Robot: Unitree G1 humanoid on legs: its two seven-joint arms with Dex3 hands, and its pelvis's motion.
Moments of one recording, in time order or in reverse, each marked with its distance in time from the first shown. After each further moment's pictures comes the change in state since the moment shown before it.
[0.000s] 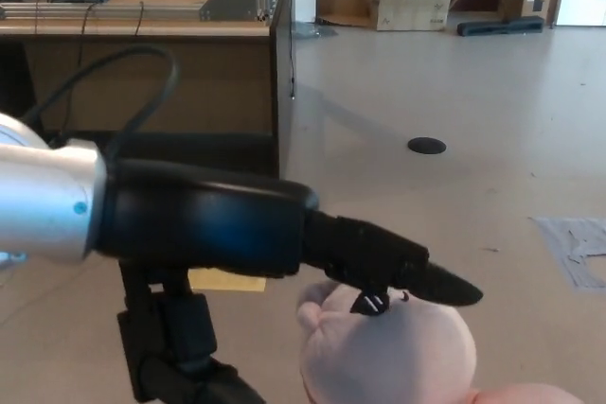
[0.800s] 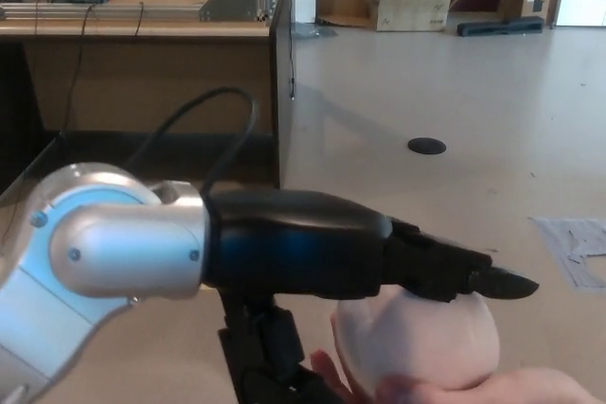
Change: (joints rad) left_arm 0.028 -0.201 -0.160 0.022 0.332 -0.088 0.122; right_arm -0.023 0.002 0.001 -0.005 0.002 0.001 0.016
